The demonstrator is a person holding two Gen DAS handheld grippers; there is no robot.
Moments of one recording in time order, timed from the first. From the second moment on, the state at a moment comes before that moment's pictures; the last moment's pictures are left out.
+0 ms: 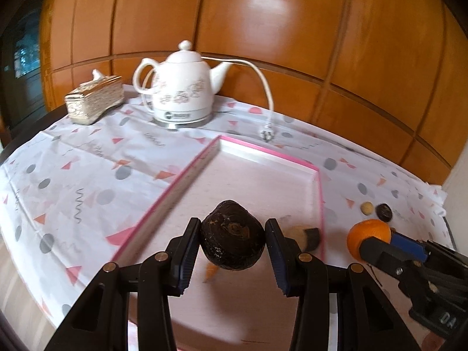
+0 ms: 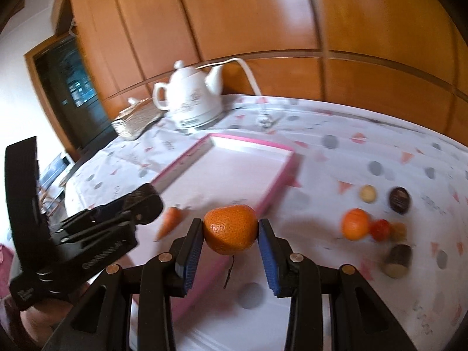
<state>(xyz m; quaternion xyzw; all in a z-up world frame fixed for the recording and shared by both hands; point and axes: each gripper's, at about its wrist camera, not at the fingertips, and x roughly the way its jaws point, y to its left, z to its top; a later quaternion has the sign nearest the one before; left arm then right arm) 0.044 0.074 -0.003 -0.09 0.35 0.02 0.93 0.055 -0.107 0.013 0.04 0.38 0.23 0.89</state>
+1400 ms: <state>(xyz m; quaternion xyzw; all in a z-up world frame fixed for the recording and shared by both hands) 0.007 0.073 -0.048 -0.15 0.41 0.06 0.90 0.049 -0.069 -0.034 -0.02 0.43 0.28 0.86</state>
